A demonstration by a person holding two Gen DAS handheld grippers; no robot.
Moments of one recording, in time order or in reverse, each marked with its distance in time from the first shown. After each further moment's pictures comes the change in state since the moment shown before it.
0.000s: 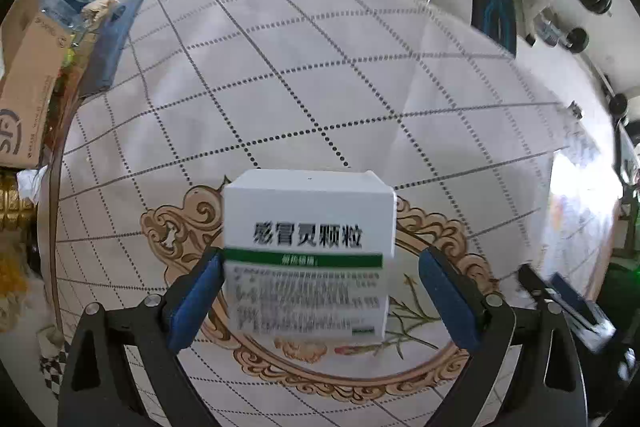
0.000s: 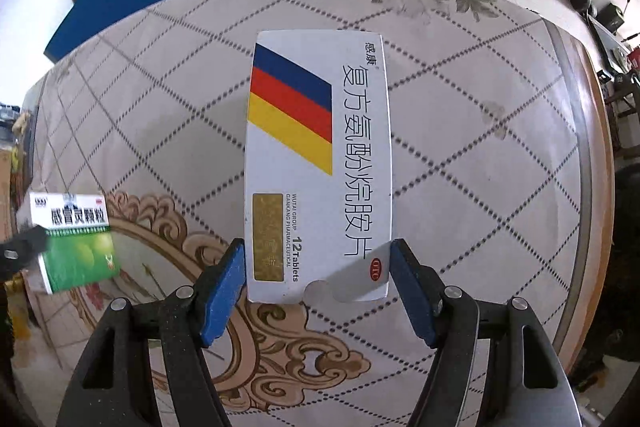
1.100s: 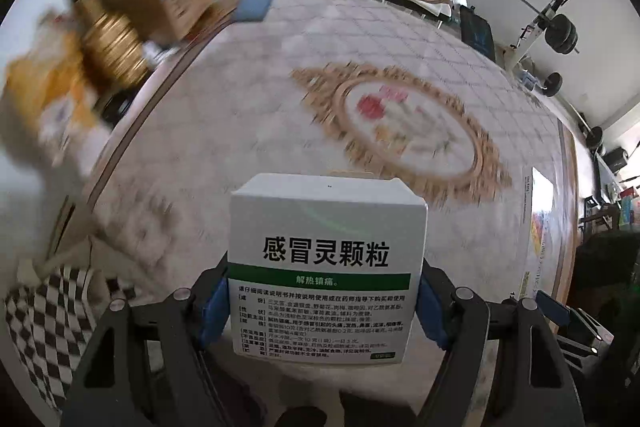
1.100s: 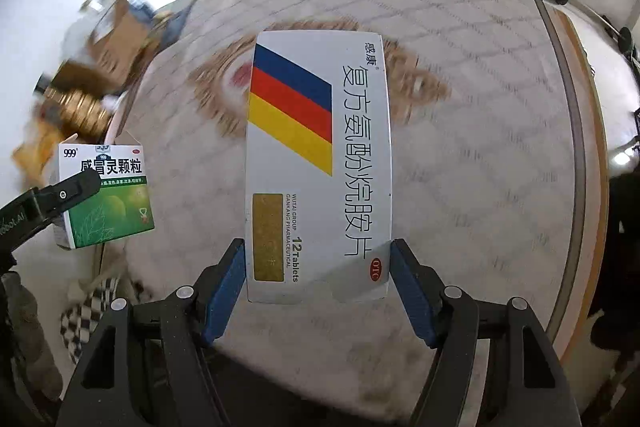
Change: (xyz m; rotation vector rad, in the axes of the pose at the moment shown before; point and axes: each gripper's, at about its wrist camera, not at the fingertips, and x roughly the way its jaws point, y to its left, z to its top) left arm -0.119 0.130 -0.300 -0.098 -0.279 -0.067; right arm -0.107 -0.001 -0.457 -0.222 -0.134 0.196
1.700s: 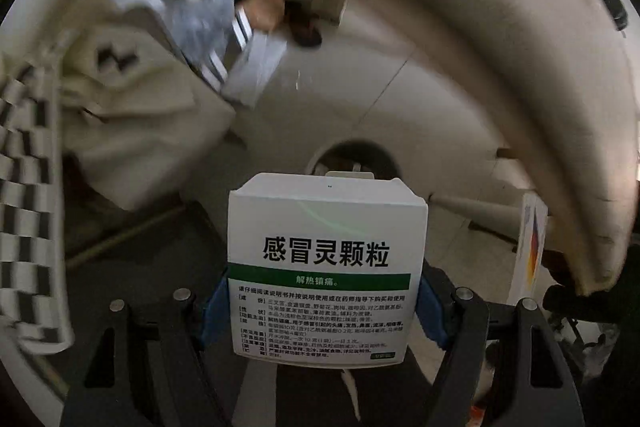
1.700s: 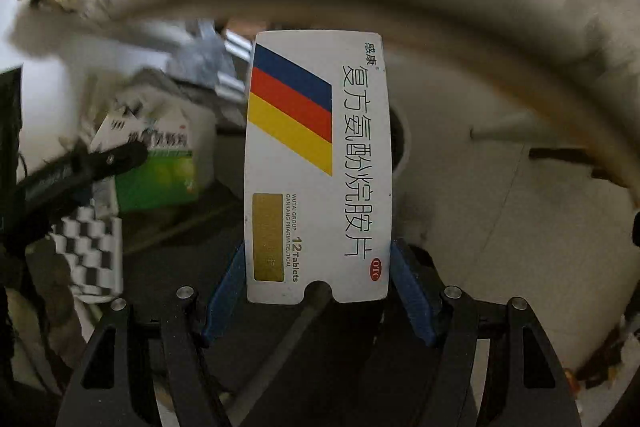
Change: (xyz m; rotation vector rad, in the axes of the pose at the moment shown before) left arm 0.152 0.127 -0.266 -0.188 0.390 -0.018; right arm 0.145 0.027 -0.312 -0.026 0.404 0.008
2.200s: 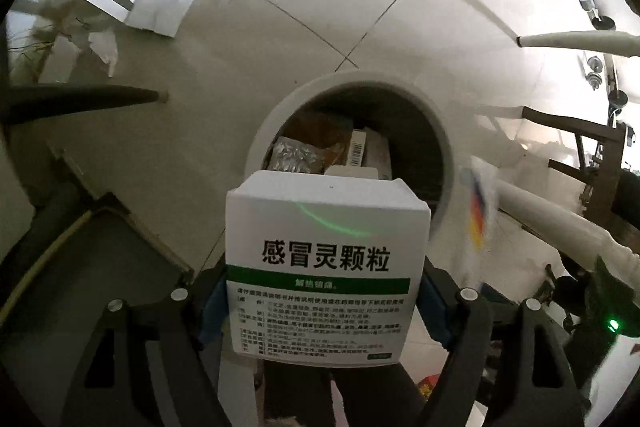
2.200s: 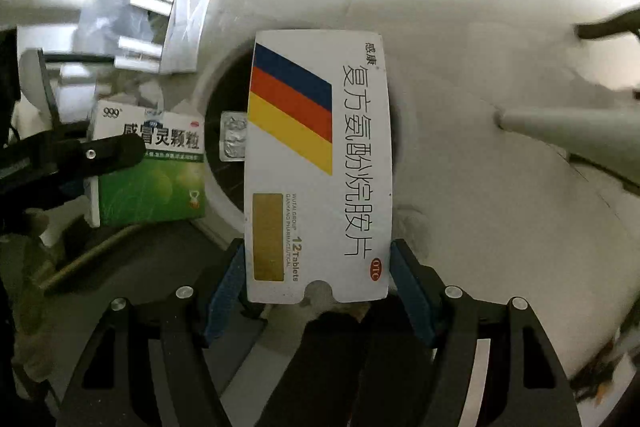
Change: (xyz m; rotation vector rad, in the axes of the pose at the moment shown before) left arm 0.301 -0.006 0.066 0.029 0.237 -0.108; right arm 0.297 -0.098 0.092 -0.010 0.120 -0.043
